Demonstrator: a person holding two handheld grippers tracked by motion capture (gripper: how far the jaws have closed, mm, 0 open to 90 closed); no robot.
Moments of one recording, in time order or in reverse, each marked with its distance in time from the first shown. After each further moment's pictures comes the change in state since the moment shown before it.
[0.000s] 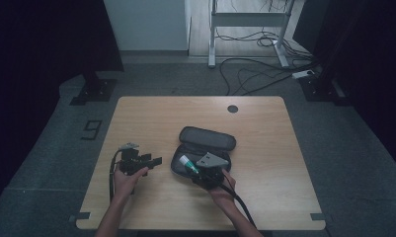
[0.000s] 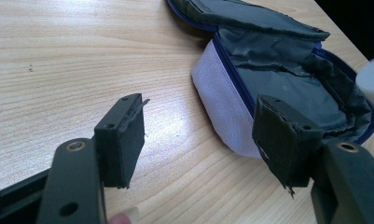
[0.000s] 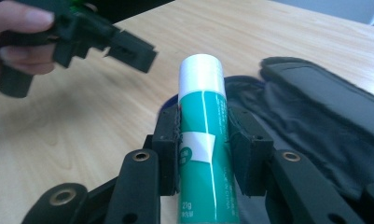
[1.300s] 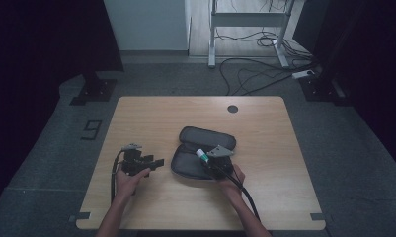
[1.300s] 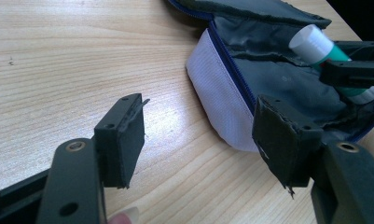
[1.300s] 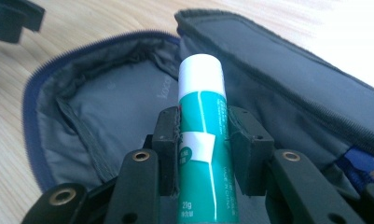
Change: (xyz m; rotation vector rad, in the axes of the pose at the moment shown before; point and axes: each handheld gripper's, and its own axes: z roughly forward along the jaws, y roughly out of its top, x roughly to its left) left arm -0.003 -0.001 0.006 0.033 -0.009 0.017; right arm -0.049 -0.018 0.019 0.127 -0.165 0.041
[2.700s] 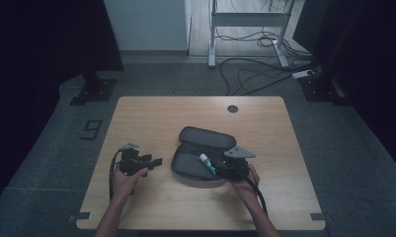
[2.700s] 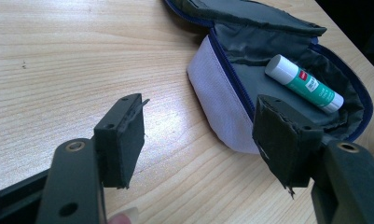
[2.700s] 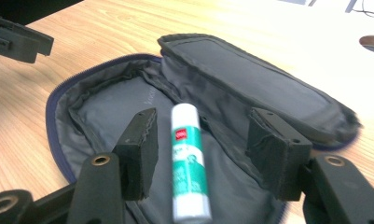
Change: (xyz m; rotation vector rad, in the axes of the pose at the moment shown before) left arm 0.002 0.001 -0.008 -0.020 -0.003 -0.009; right arm -0.028 -0.007 -0.048 -0.094 0.018 0.065
